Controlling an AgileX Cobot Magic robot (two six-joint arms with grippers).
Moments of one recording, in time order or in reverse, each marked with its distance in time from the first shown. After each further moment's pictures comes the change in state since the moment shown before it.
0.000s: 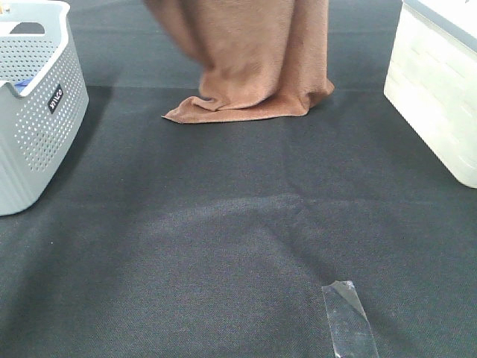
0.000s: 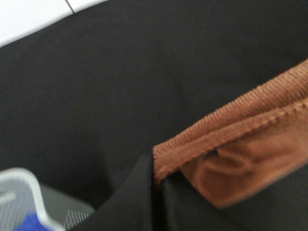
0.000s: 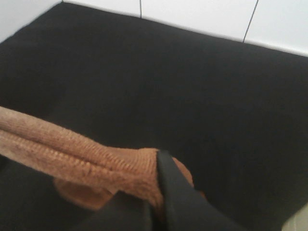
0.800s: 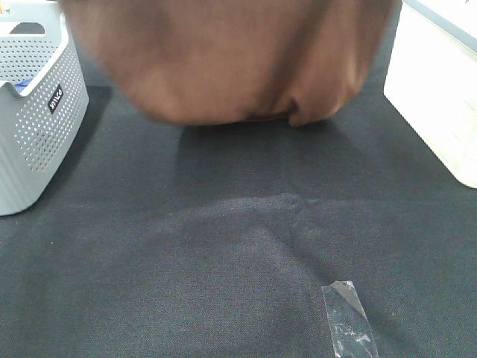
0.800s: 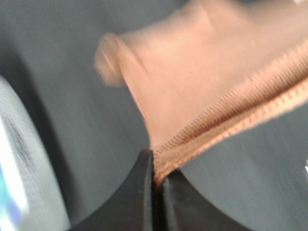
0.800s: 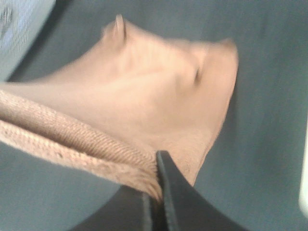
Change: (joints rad) left arm -0.075 -0.692 0.977 -0.246 0.043 -0.034; right arm 0.002 -0.488 0.582 0.069 0.341 0.039
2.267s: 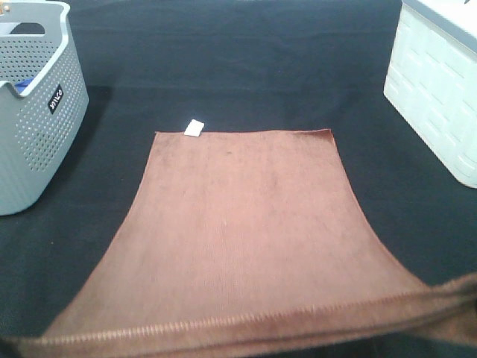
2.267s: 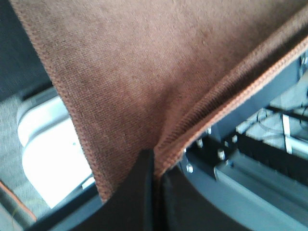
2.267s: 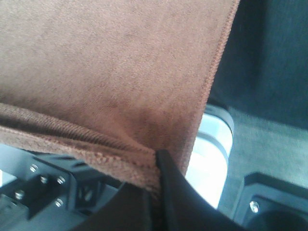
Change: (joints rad) left arm -0.168 -0.502 0.925 -0.421 -0.022 -0.169; right arm -0.002 -0.605 1.069 0.171 -0.011 0.117
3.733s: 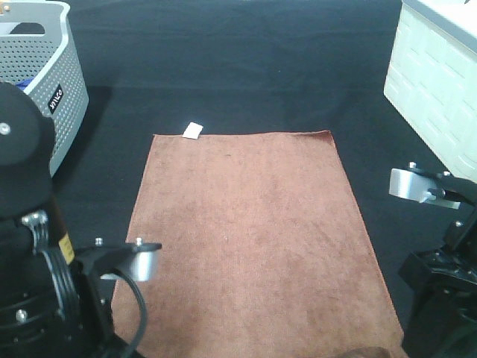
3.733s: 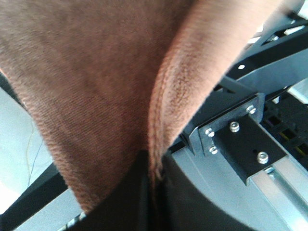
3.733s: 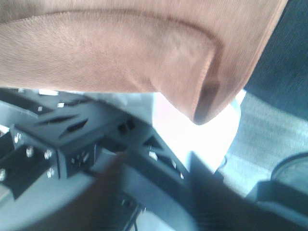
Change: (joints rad) left arm -0.213 0.545 -0.086 -0.036 -0.049 0.009; right arm -0.003 0.454 0.035 0.100 -0.095 -0.248
